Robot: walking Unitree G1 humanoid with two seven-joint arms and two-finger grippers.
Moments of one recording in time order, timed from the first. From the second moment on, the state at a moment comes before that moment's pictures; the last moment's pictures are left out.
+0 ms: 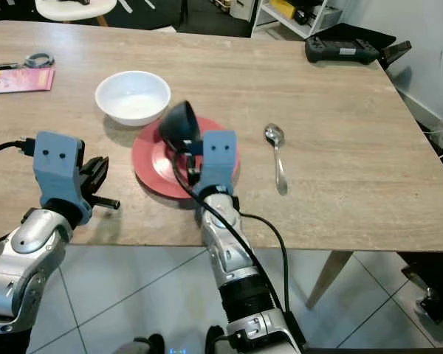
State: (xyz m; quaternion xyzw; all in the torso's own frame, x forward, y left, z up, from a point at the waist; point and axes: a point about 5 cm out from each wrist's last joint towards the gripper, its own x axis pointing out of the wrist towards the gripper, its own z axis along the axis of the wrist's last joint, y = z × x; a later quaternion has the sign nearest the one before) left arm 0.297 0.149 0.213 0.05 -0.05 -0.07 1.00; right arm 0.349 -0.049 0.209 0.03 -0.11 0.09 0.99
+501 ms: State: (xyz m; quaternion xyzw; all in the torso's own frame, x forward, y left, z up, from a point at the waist) left arm 0.297 0.149 0.213 0.05 -0.05 -0.07 1.00; right arm 0.348 -0.048 0.194 0.05 -0.03 0.14 0.99
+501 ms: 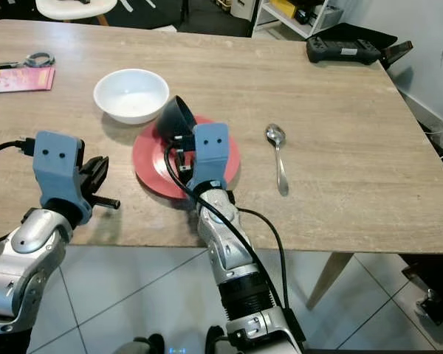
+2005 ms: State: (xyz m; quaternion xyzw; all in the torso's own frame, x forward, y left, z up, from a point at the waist) left arm 0.299 0.148 0.214 0.04 -0.05 -0.07 1.00; right arm 0.354 -0.028 0.183 0.07 -0.02 0.21 0.98
